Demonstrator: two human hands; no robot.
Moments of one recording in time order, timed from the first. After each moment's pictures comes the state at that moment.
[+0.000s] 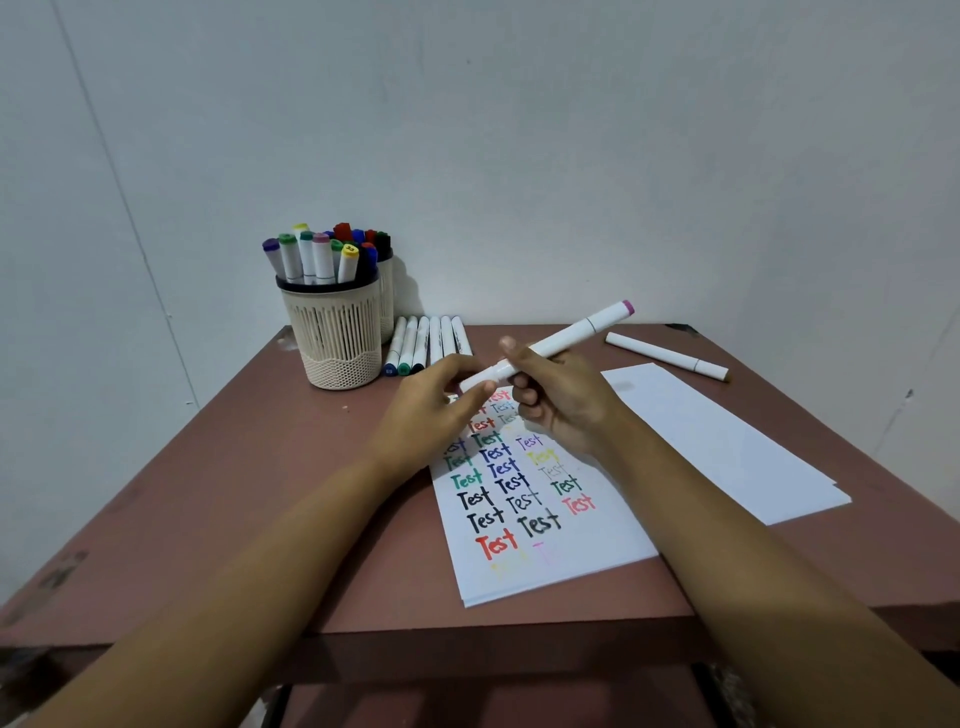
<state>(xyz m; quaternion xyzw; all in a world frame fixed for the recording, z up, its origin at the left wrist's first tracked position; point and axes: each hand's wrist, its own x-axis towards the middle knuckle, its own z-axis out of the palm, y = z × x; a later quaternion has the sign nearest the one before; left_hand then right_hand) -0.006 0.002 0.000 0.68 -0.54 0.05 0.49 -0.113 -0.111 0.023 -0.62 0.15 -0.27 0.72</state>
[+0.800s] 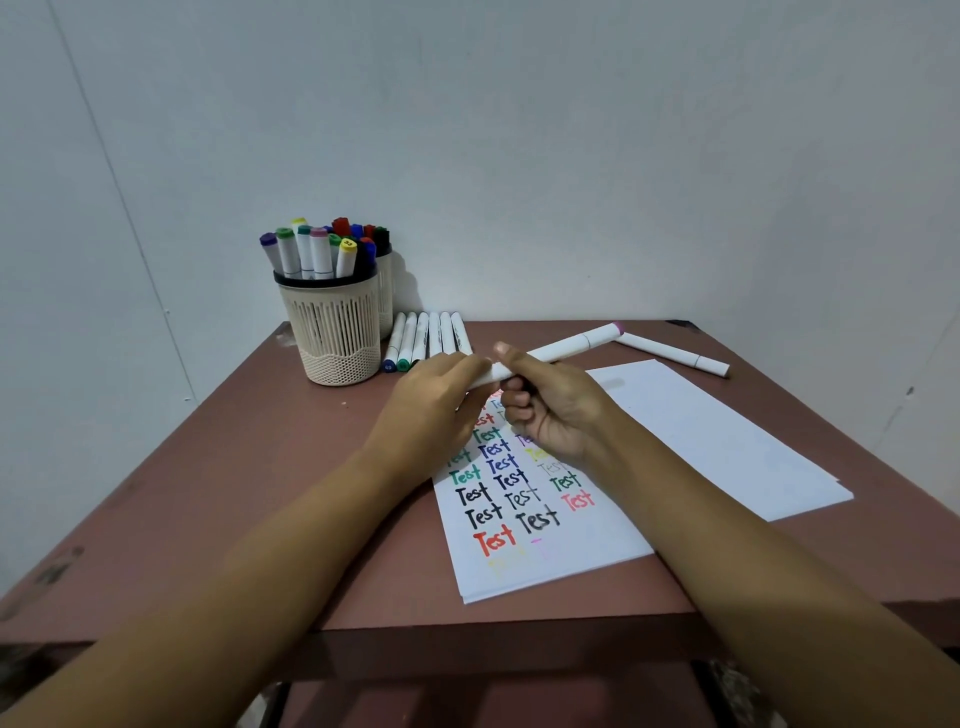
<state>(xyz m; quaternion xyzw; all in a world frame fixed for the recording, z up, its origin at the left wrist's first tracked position) -0.006 0.002 -0.003 0.62 -0.62 0.31 0.36 -0.108 -0.101 0.020 -0.50 0.17 -0.23 0.82</state>
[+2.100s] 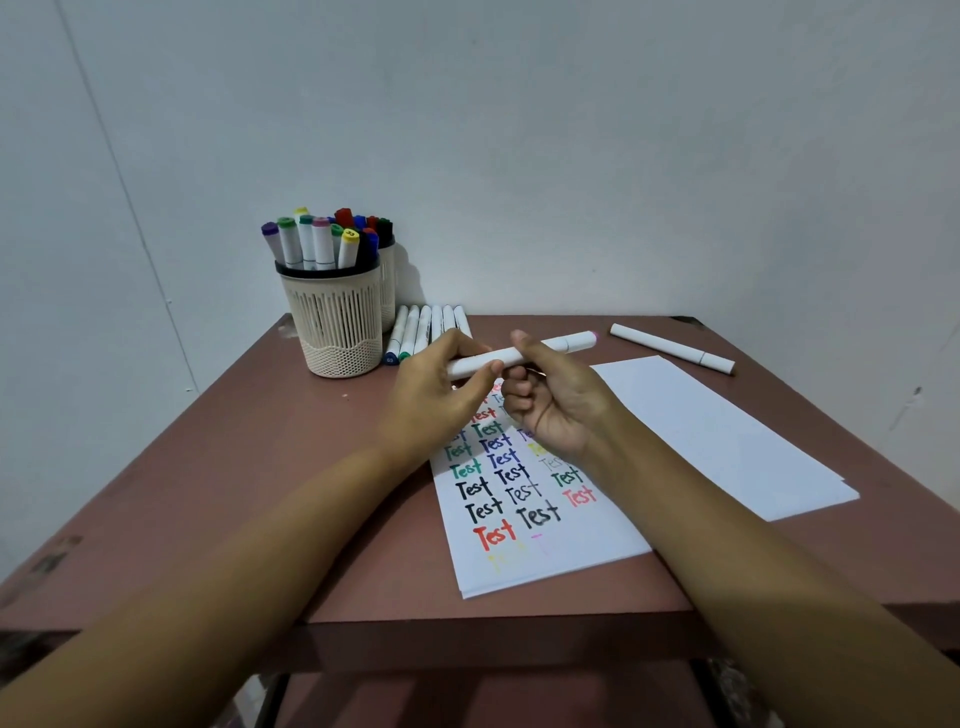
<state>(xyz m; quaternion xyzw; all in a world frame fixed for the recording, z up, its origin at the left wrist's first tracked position) -0.016 0.000 0.003 0.65 -0.50 0.07 0.57 -0.108 -0.097 0.024 -0.42 0.19 -0.24 0.86</state>
